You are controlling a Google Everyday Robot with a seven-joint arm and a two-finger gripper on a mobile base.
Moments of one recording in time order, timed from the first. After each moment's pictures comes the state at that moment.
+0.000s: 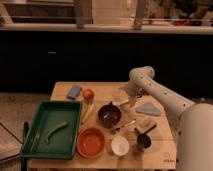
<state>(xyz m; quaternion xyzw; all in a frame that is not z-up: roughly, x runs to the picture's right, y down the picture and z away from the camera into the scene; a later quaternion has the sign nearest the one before) 0.160 0.065 0.938 -0.22 -0.15 -0.20 0.94</state>
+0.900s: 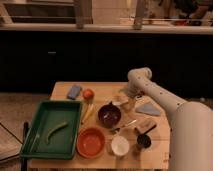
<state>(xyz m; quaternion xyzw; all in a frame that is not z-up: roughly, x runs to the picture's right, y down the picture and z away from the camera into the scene) 0.160 0.082 0.959 -0.25 -0.15 -0.20 0.94</state>
